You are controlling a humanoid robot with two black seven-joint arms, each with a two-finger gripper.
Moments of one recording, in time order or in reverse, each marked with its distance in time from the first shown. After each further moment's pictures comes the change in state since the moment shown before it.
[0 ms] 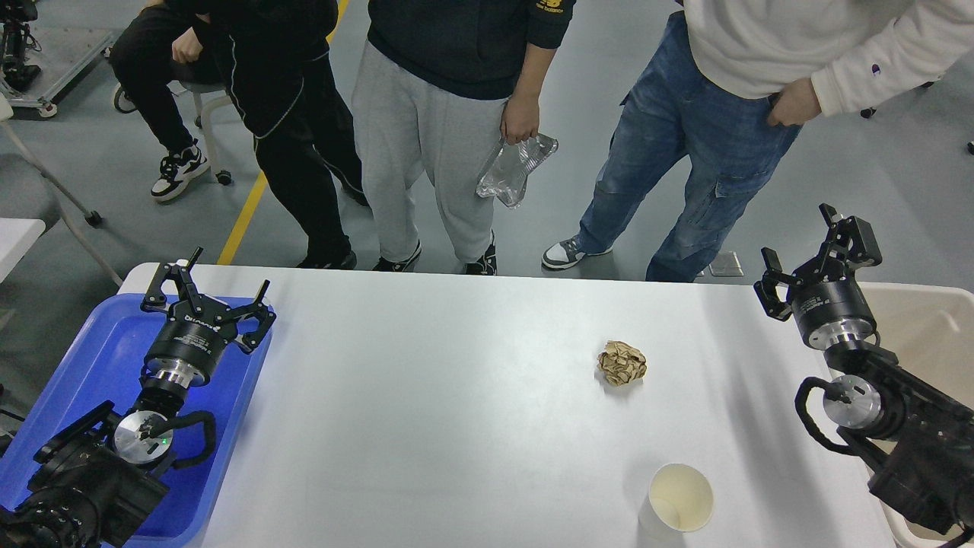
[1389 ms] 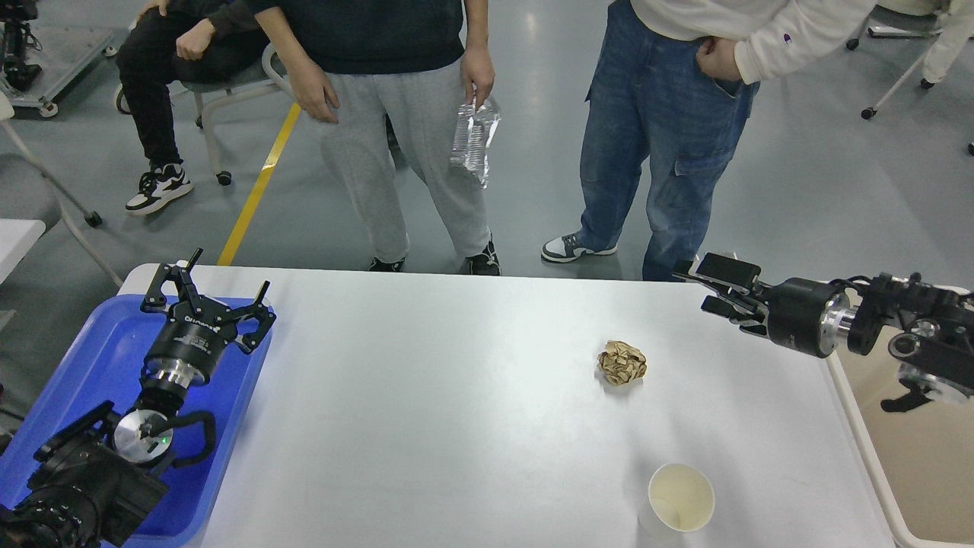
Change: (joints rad) left arm 0.000 0.000 0.000 0.000 0.000 0.000 0.000; right arm 0.357 -0.419 -0.611 0.559 -0.838 0.015 -0.282
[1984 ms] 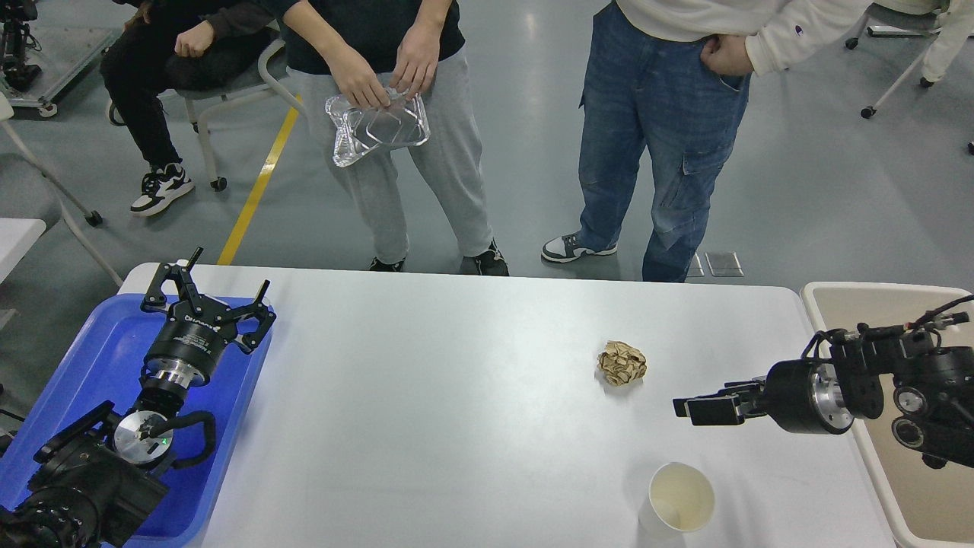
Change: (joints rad) left arm 0.000 0.000 0.000 0.000 0.000 0.000 0.000; right arm 0.117 -0.053 -0.262 0.229 -0.504 -0.003 -0.164
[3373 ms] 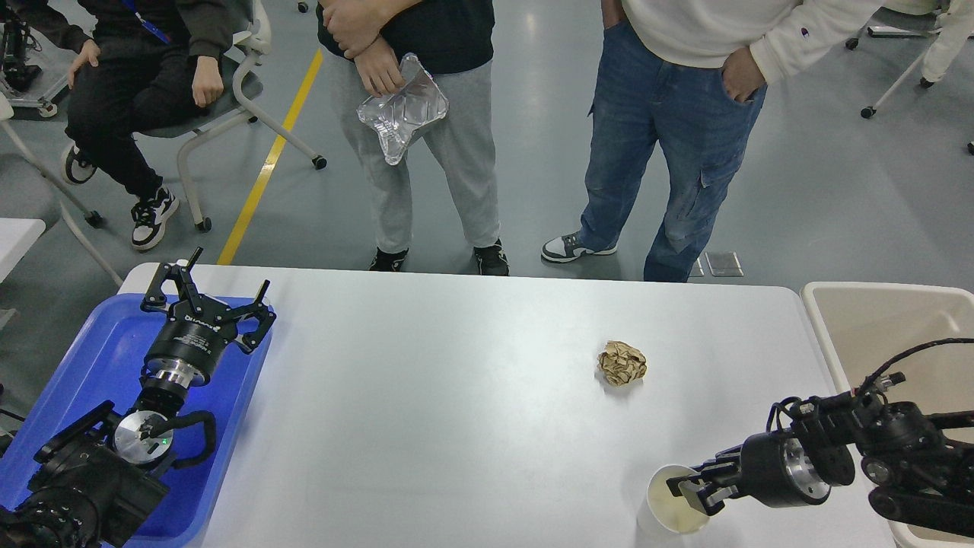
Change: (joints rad) left arm 0.000 0.000 0.000 0.000 0.000 0.000 0.000; right arm -0.044 0.094 -0.150 0.024 -0.158 -0.049 0.030
